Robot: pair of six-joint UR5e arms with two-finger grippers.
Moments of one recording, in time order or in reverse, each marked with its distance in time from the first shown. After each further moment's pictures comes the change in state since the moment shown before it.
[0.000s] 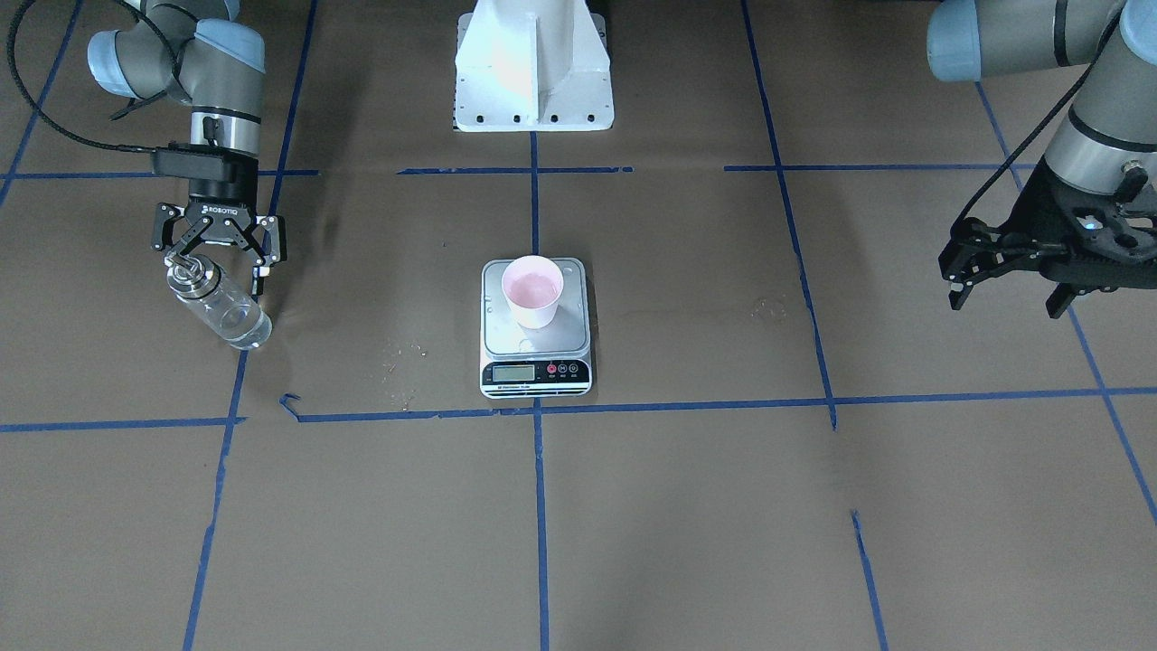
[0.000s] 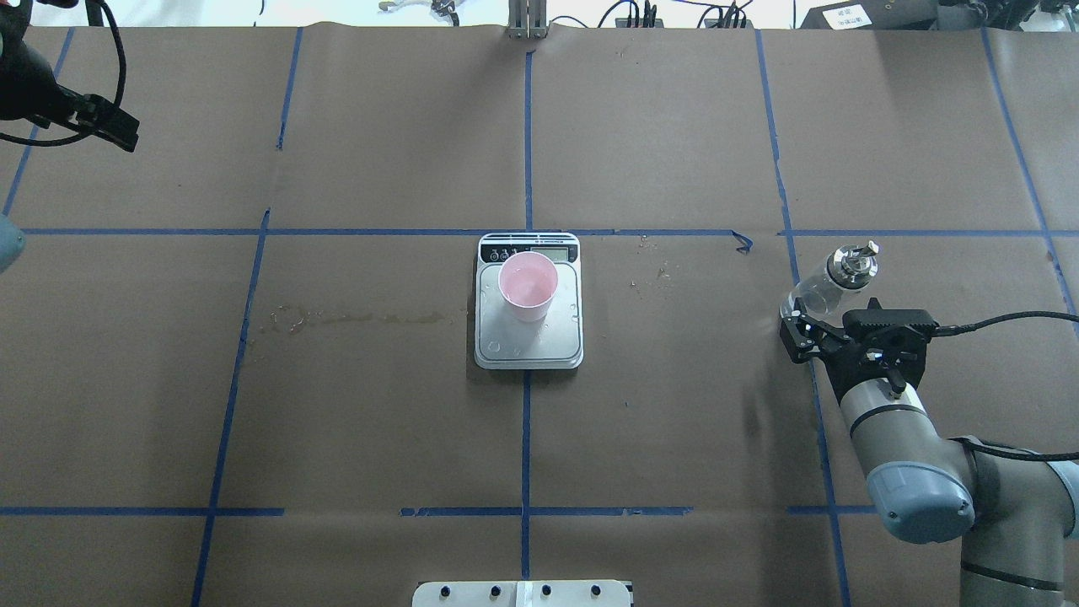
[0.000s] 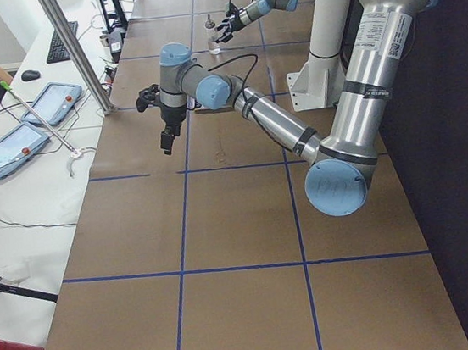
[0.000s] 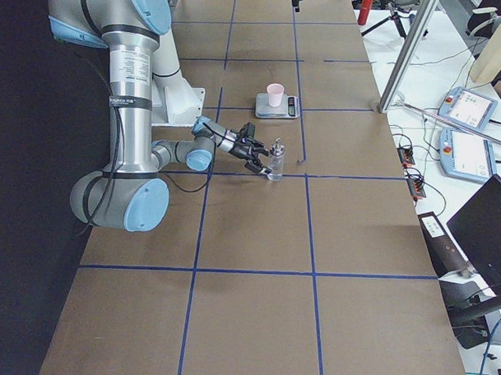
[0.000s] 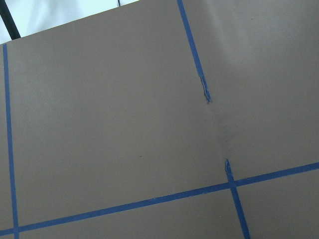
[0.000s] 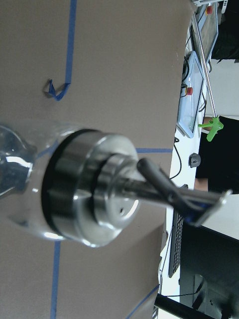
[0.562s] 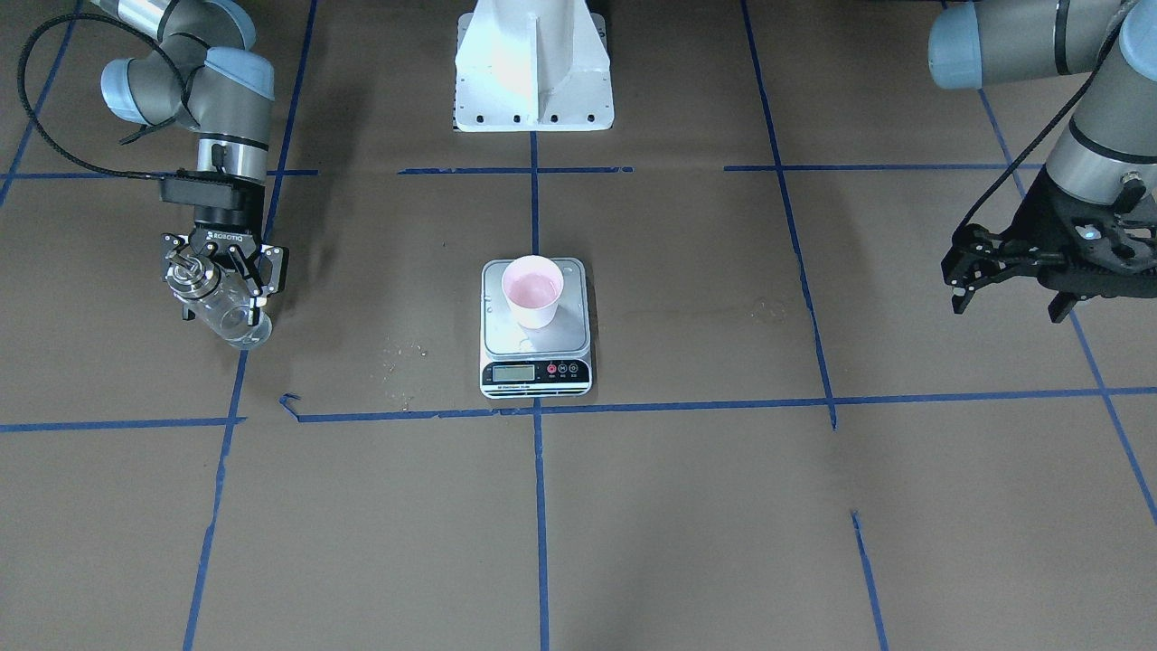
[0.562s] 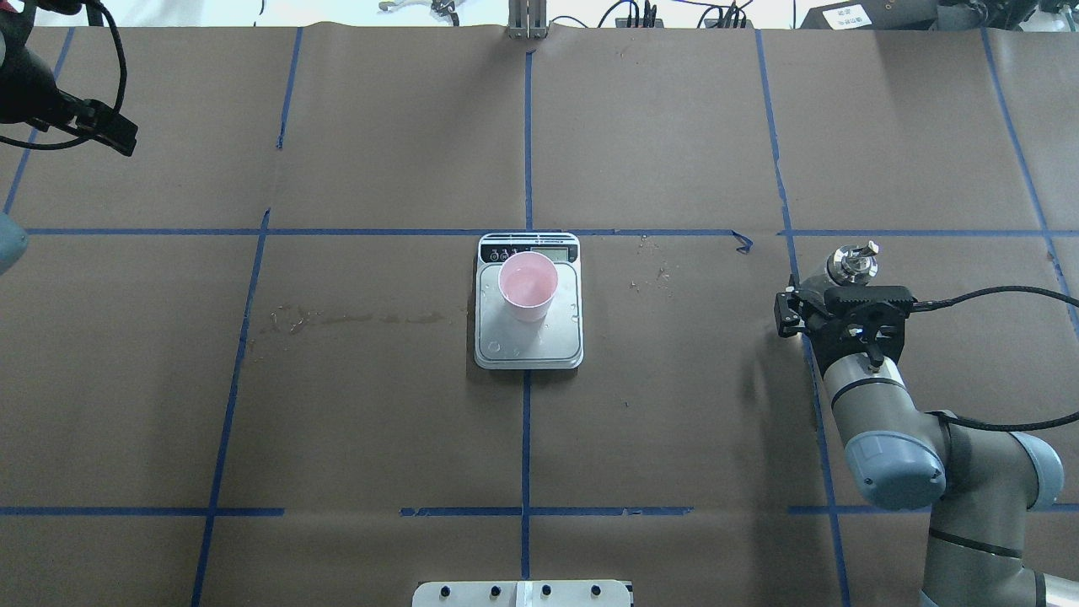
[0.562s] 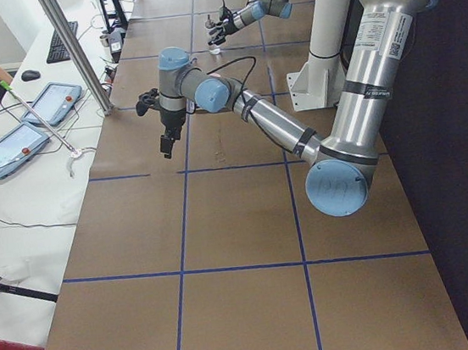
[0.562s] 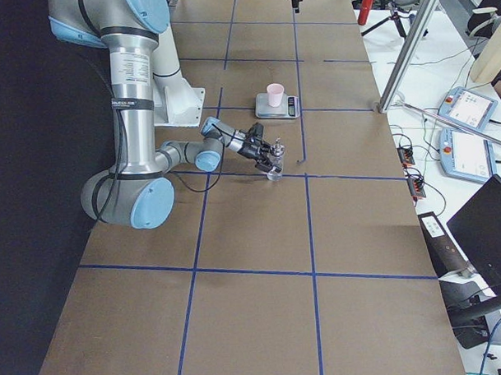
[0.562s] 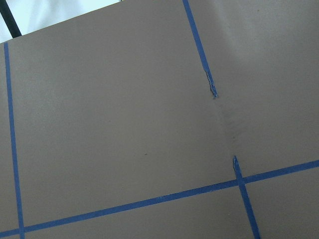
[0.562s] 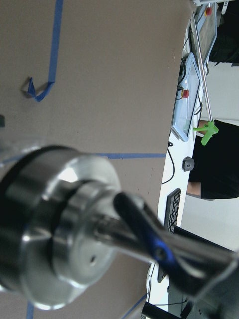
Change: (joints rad) left arm 0.001 0.001 0.014 -0.001 -0.003 0.014; right arm 0.050 0.059 -0.080 0.078 0.015 -0.107
